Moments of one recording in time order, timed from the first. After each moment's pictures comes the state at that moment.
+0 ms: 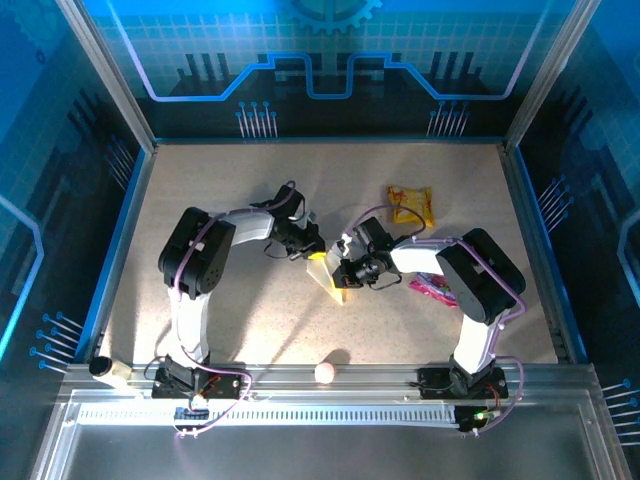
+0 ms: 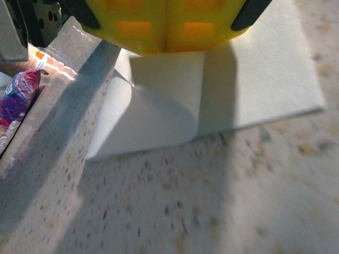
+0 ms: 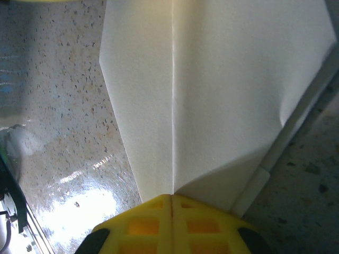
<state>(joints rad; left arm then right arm) -0.38 2.07 1.26 -0.35 0.63 -0.69 0.58 1.83 0.89 -0.21 -0.57 0.43</state>
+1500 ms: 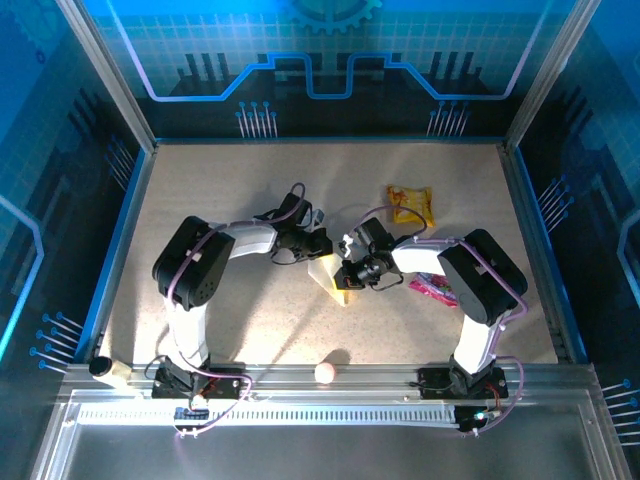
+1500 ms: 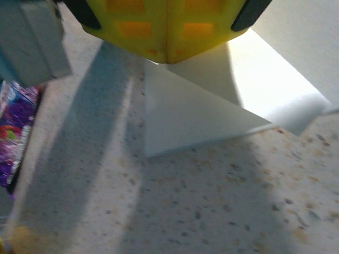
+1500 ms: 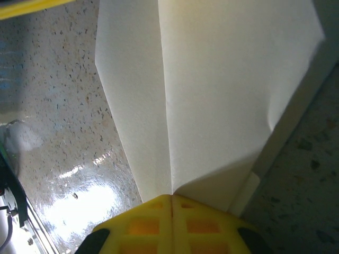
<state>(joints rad) -0.48 1.98 1.13 -0.14 0.52 -0.69 0.57 1.82 0.89 -0.25 -0.58 0.42</state>
